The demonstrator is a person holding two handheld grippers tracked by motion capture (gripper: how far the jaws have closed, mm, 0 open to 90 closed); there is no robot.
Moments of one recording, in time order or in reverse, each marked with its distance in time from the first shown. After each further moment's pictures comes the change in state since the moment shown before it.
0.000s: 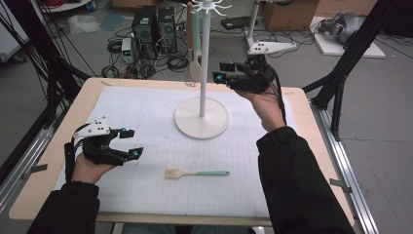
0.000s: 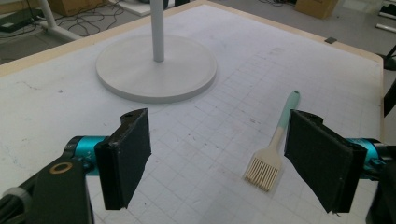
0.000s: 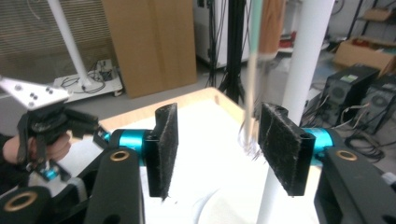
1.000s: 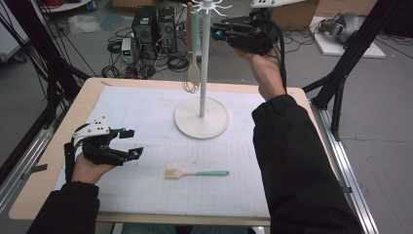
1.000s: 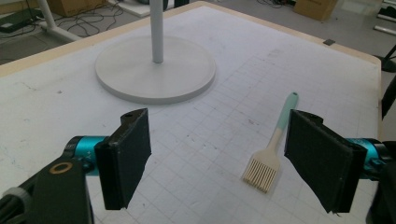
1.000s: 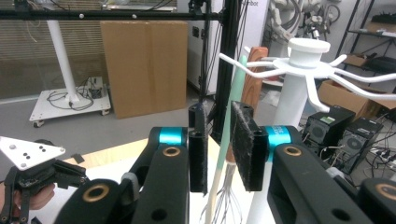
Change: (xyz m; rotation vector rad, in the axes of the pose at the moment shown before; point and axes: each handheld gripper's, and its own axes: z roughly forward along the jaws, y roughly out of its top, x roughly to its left) left arm -0.001 0.001 0.000 -0.001 -0.005 0.000; right arm -0.001 0.087 -0.006 -0.096 -0.033 -0.100
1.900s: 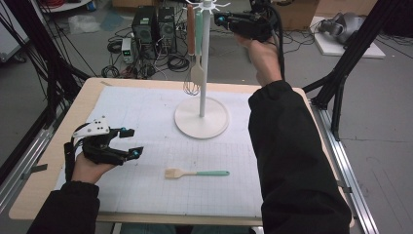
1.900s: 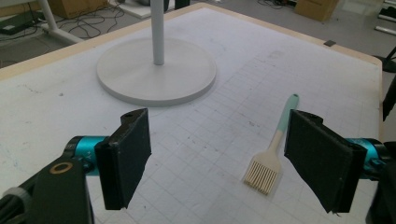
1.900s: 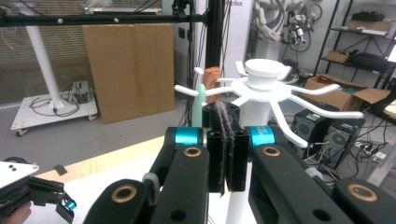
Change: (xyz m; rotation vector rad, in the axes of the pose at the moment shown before) left arm -0.001 0.002 0.000 -0.005 0.004 0.004; right arm -0.017 0.017 0.009 0.003 -0.053 0.019
